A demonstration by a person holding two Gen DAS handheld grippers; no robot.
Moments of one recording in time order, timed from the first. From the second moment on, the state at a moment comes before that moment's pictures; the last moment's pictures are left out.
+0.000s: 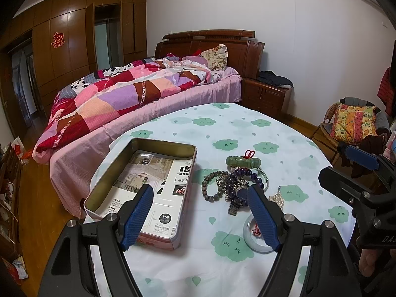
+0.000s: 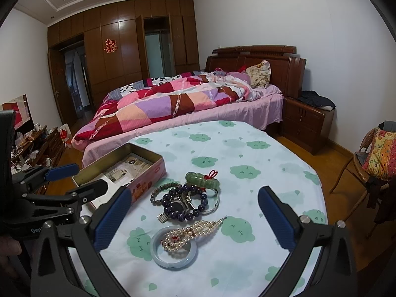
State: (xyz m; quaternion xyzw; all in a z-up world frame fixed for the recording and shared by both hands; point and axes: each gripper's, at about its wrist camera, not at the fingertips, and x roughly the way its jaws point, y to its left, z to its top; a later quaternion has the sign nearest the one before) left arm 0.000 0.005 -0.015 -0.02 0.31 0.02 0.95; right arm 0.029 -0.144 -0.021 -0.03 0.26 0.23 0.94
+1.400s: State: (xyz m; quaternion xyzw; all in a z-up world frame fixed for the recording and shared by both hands) left arm 0.005 0.008 -0.043 -0.02 0.34 0.01 0.94; right arm 0.039 -0.153 -0.045 -0.02 0.29 0.23 0.93
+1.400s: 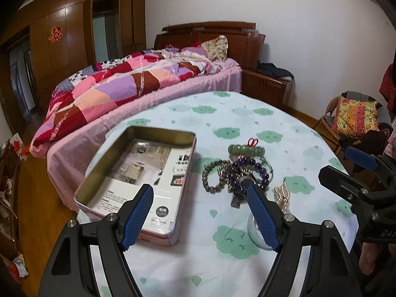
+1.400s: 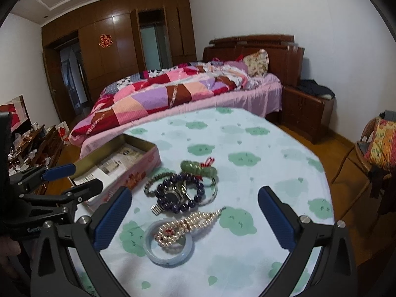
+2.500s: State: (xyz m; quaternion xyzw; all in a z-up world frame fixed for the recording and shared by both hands) left arm 0.019 -0.029 -0.072 0.01 0.37 -0.04 0.93; right arm 0.087 -0.159 -0.109 0.08 0.44 0.31 0.84
